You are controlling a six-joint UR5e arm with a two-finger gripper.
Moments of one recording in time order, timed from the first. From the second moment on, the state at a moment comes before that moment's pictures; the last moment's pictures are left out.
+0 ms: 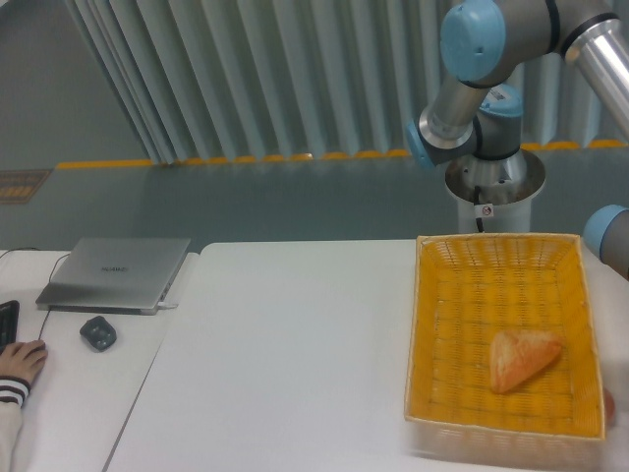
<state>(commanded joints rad) 2.58 -2.19 -1.39 -0.95 1.63 1.91</state>
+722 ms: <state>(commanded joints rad) 2.57 -2.18 -1.39 -0.95 1.66 1.90</state>
